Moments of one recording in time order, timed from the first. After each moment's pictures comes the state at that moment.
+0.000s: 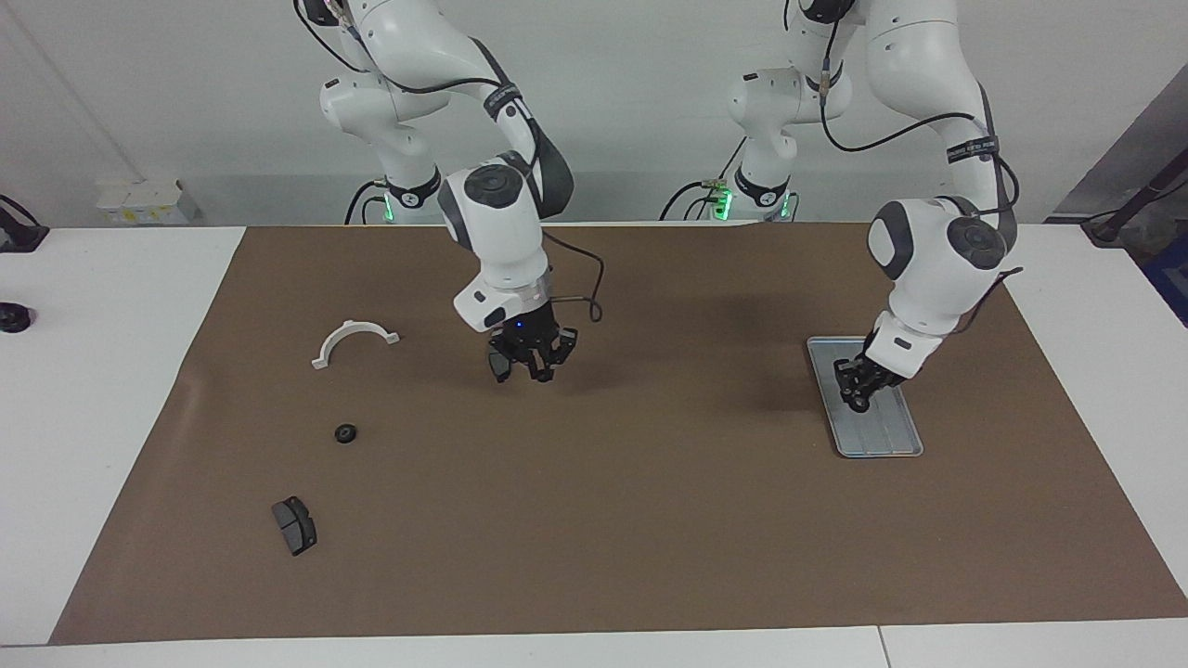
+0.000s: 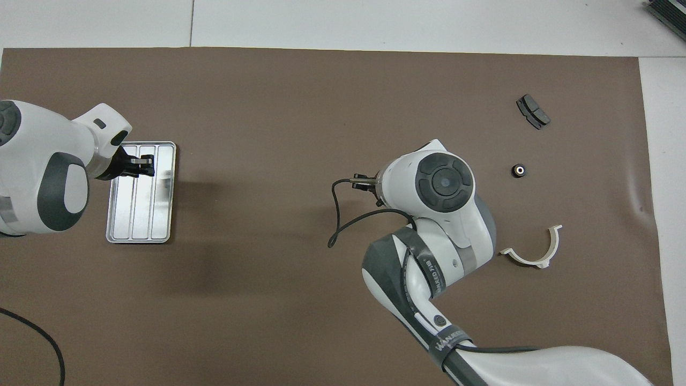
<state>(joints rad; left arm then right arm) 0.07 0.24 -0.08 -1.97 -0.03 2.24 0.00 0.48 0.27 0.05 -1.88 0.02 2.35 0.70</state>
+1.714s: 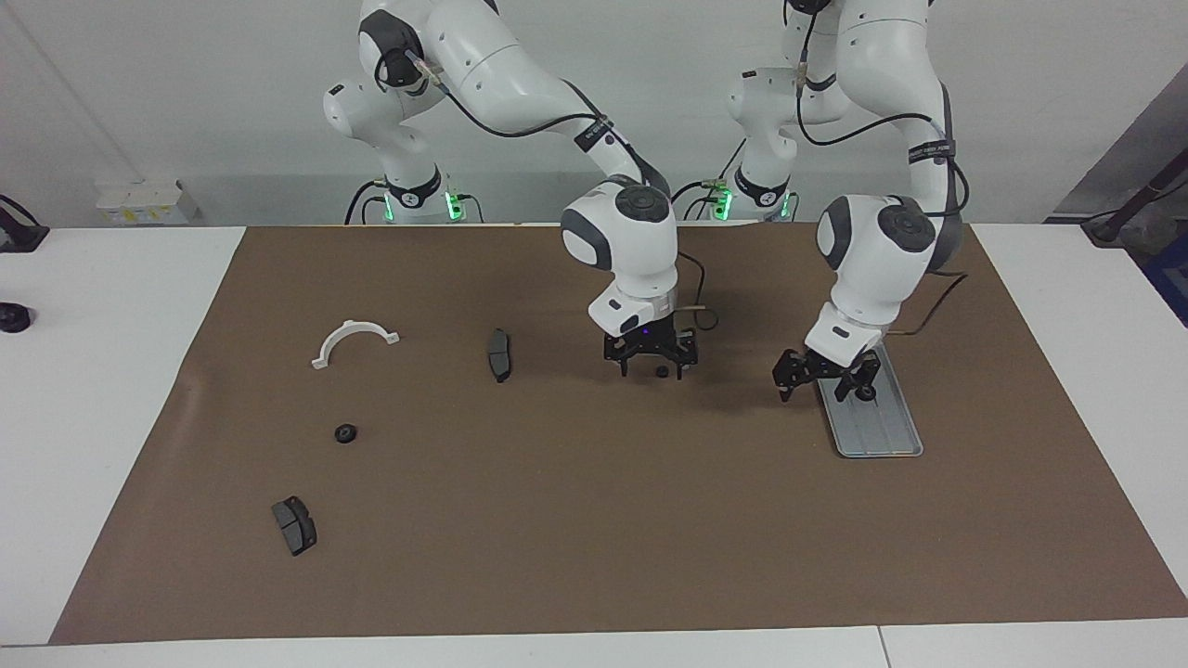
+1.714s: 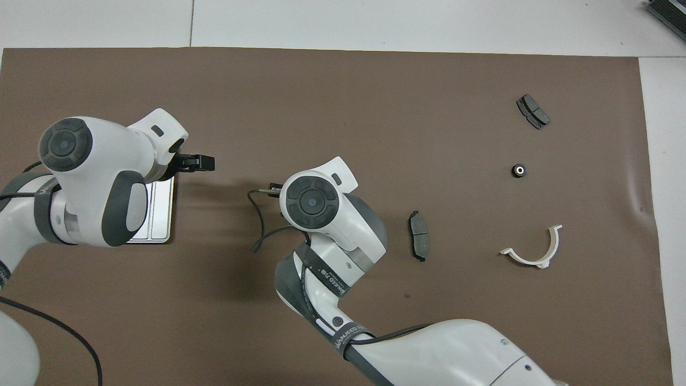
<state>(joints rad) -0.12 0.22 -0.11 -2.01 -0.03 2.40 -0.17 0.64 0.54 0.03 -1.59 -0.06 2.35 0.92</state>
